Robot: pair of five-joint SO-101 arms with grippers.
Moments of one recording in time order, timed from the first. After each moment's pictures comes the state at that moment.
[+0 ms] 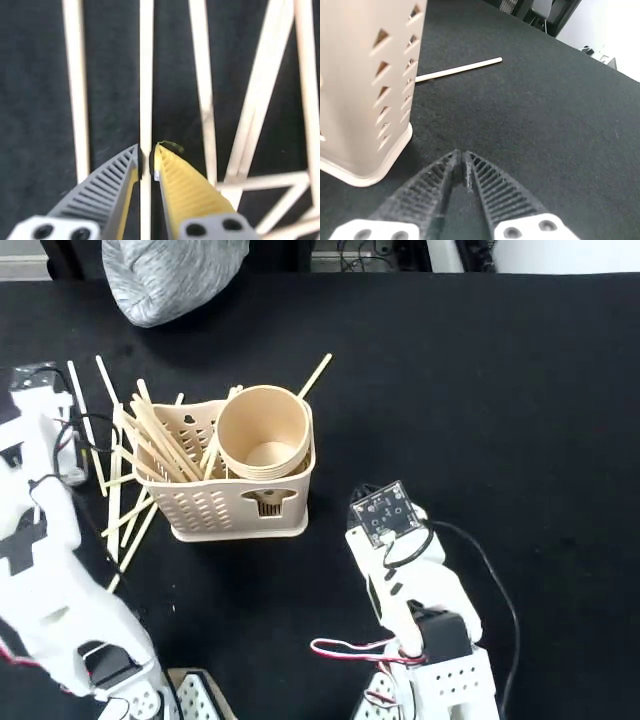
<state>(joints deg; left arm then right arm) -35.0 23.4 3.1 60.8 -16.7 -12.8 -103.3 96.3 43.5 20.2</state>
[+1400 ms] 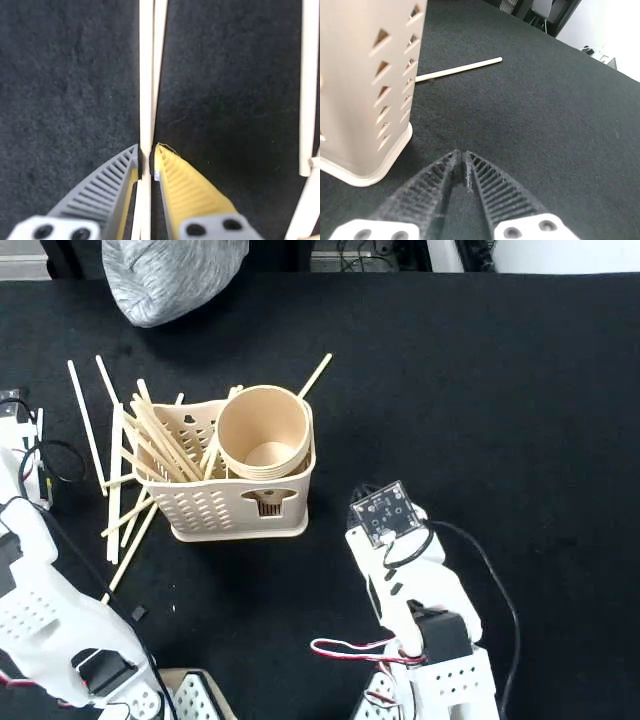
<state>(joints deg) -45.1 22.5 11.0 53.9 -27.0 -12.8 -103.3 96.3 43.5 20.2</state>
